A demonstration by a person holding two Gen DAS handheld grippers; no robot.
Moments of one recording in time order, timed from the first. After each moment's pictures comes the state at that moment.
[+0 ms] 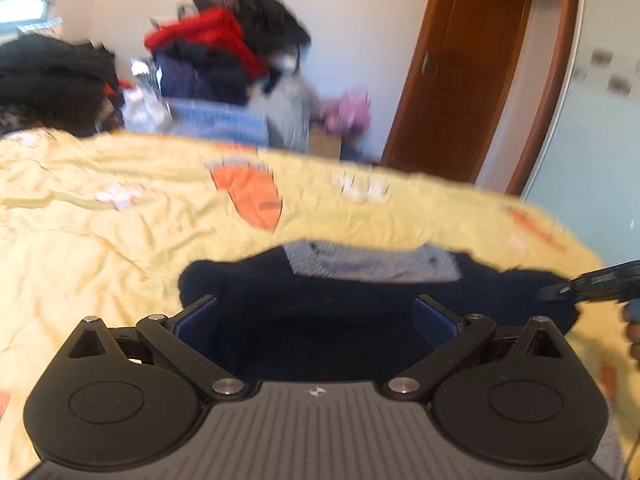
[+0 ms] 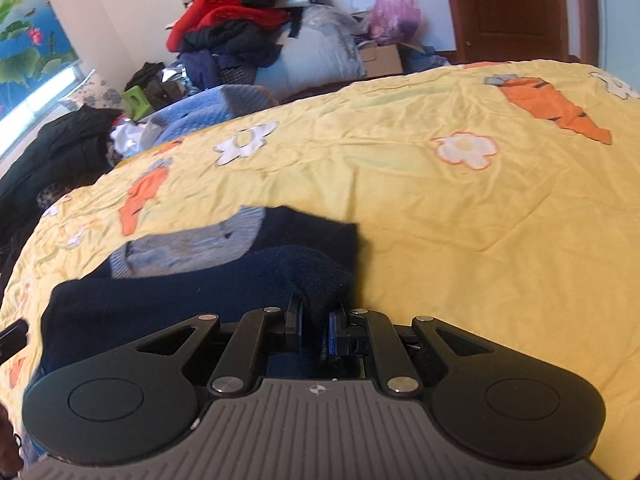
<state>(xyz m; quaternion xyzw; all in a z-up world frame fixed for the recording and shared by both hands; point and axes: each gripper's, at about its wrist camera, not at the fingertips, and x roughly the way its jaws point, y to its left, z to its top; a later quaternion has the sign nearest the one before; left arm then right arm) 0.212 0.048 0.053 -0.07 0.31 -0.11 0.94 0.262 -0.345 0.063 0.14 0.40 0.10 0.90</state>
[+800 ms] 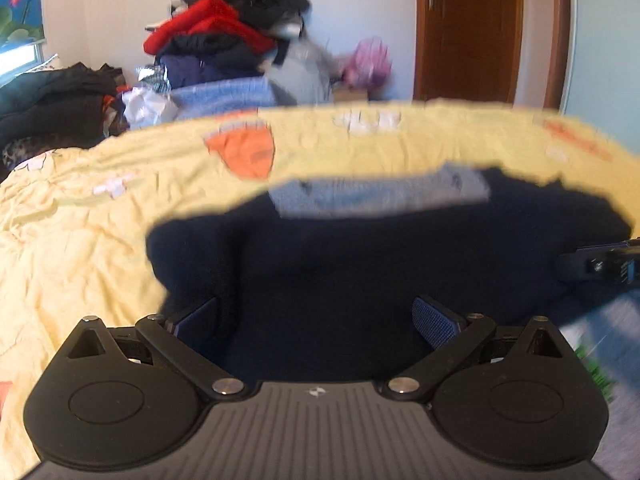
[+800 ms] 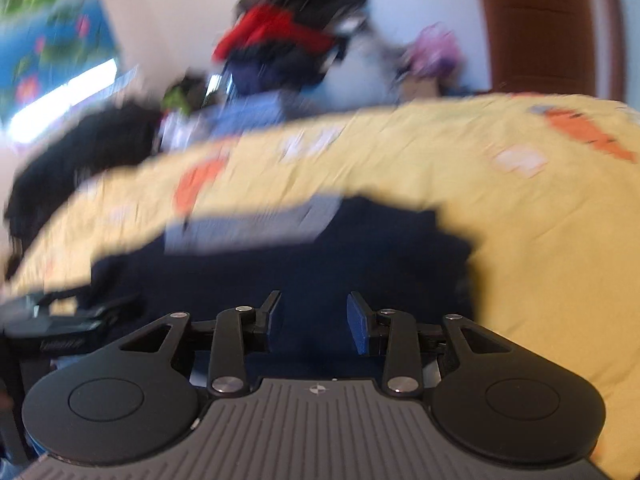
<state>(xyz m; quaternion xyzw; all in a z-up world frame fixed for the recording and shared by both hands) 0.202 -0.015 0.016 0.06 0.34 -0.04 0.94 0.213 -0.260 0.041 0.07 0.37 0.14 0.91</state>
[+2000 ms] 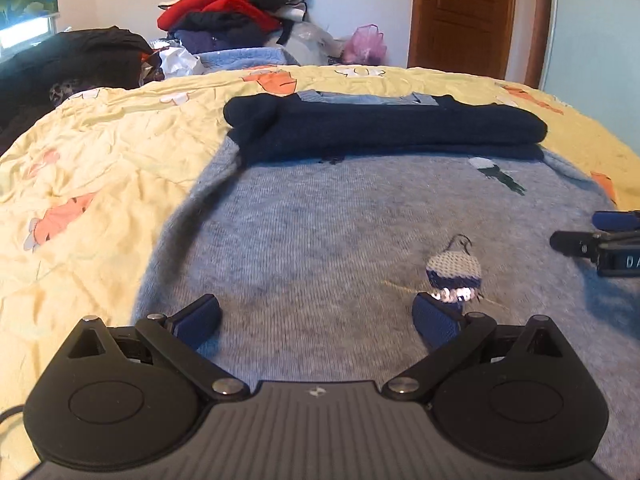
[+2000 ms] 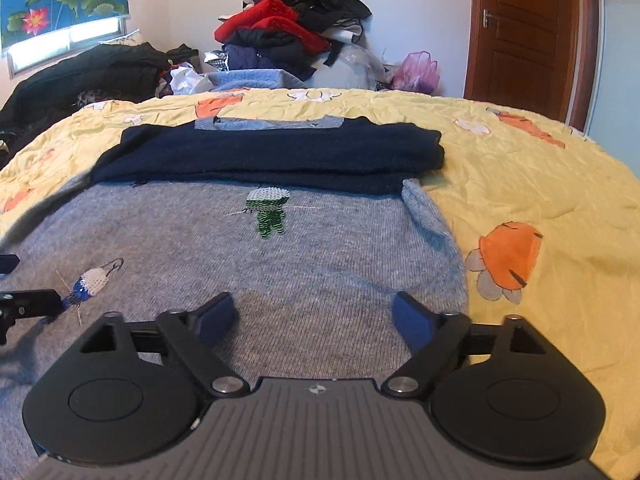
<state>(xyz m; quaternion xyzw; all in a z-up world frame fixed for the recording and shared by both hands) 0.021 0.028 0.005 0.03 0.36 -0.05 0.93 0.048 -0.243 0.018 -0.02 0.33 0.09 0.94</state>
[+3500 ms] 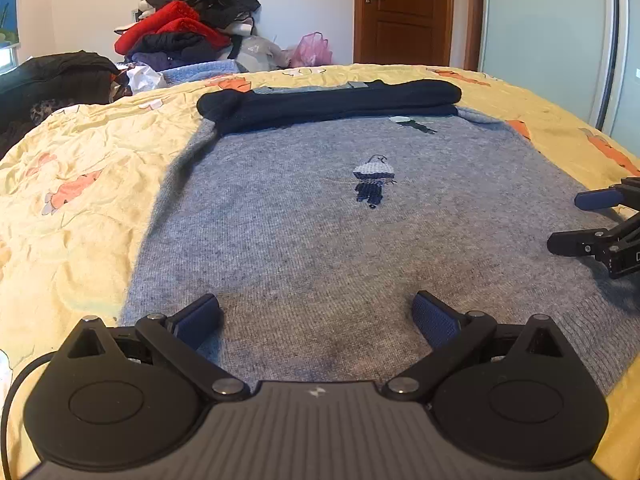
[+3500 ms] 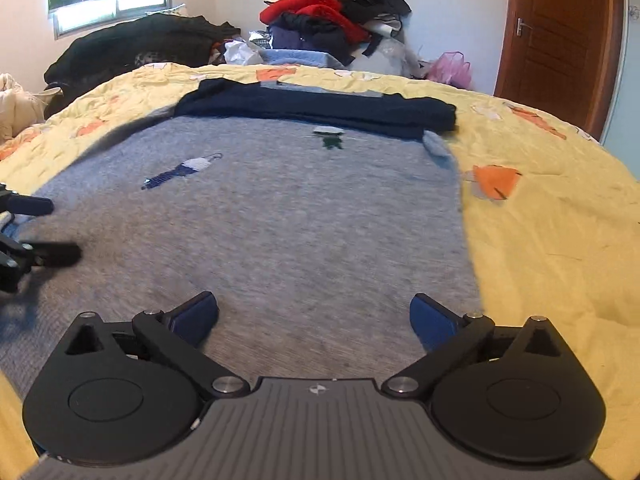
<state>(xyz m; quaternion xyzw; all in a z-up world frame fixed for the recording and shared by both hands) -0.087 0.043 0.005 0.06 0.34 -0.13 0.93 -0.076 -0.245 0.019 -0.05 0.34 0.14 0.93</state>
